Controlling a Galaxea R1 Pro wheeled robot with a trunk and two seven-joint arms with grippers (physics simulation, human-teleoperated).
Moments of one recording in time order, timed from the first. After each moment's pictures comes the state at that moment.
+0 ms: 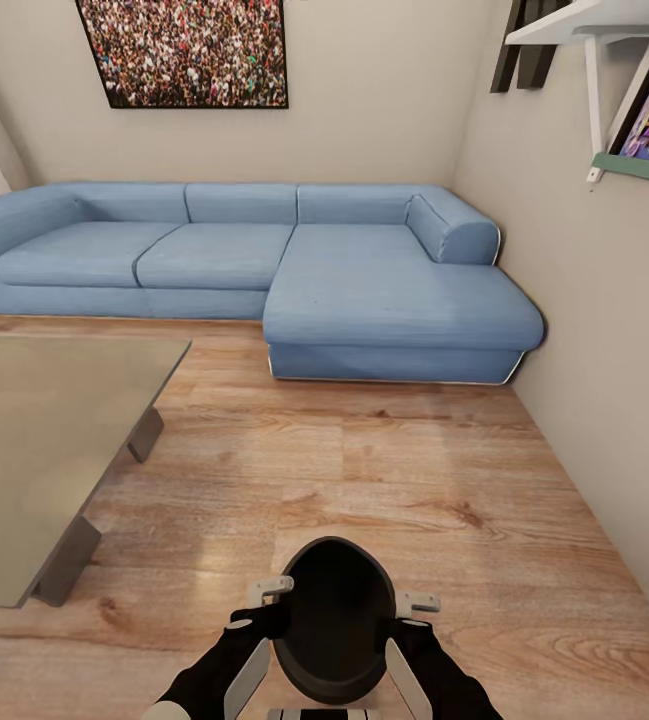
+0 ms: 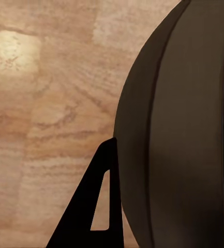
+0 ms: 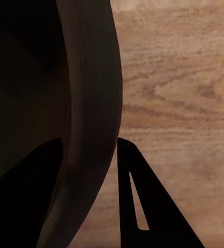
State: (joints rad) left arm -0.51 -0.17 -0.28 -0.47 0.37 0.16 0.31; right arm -0.43 0.17 0.17 -0.63 -0.24 0.38 -0.39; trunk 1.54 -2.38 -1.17
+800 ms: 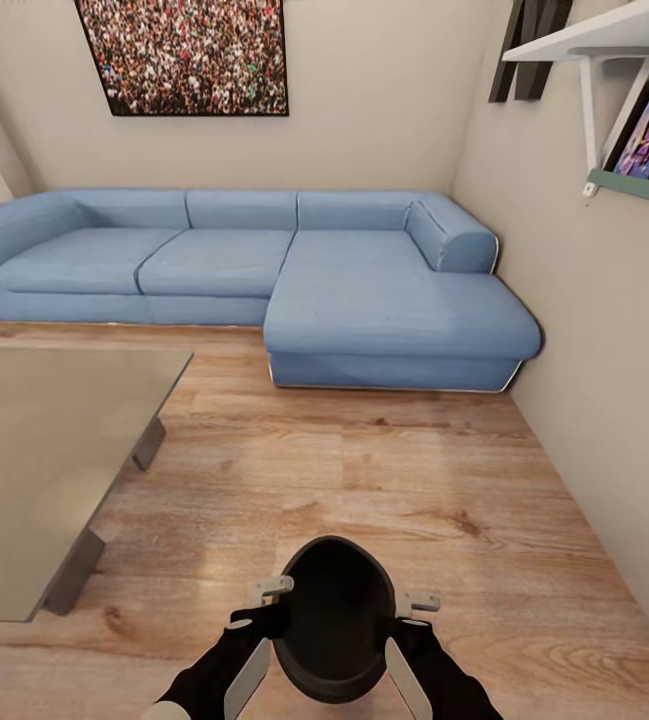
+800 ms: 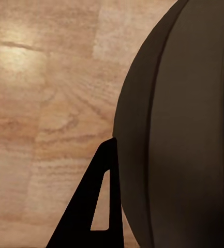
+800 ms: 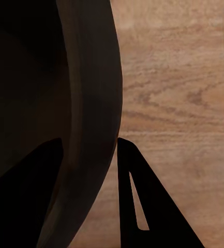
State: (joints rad) left arm -0.51 -0.17 -0.28 -0.47 0.37 0.16 0.31; right arm -0.43 0.17 0.17 -0.63 -0.24 0.38 -0.39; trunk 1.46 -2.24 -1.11
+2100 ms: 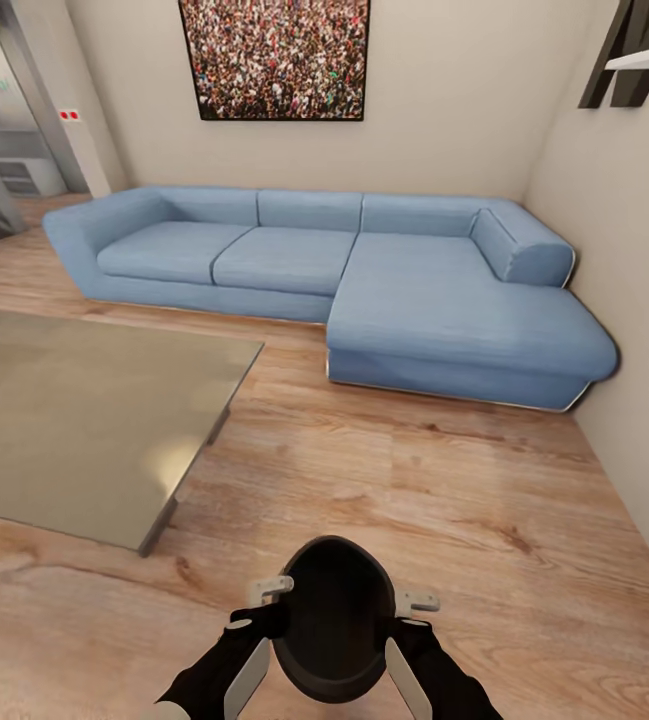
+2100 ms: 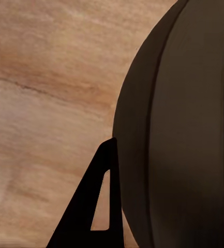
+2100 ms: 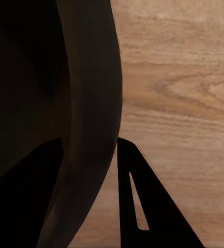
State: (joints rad) left arm -0.50 -0.17 -0.28 -0.47 0.37 0.16 0.31; right arm -0.43 0.17 0.17 -0.63 -0.25 0.38 -0.39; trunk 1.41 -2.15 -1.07
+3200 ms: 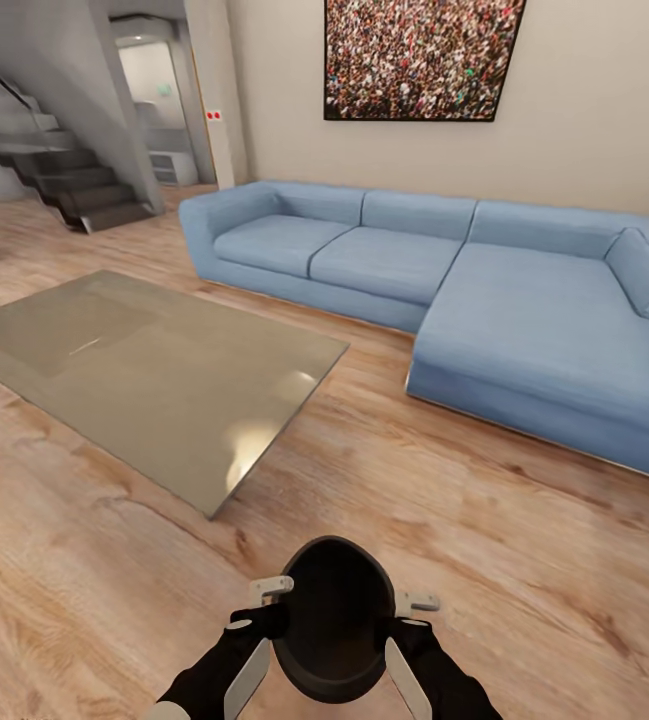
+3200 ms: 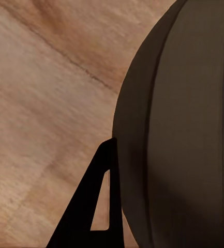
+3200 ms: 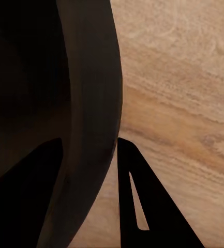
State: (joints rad) left arm -0.50 -0.17 -0.28 -0.47 0.37 0.16 0.31; right arm -0.43 0.17 0.18 -0.63 -0.24 0.38 -0.39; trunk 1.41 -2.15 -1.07
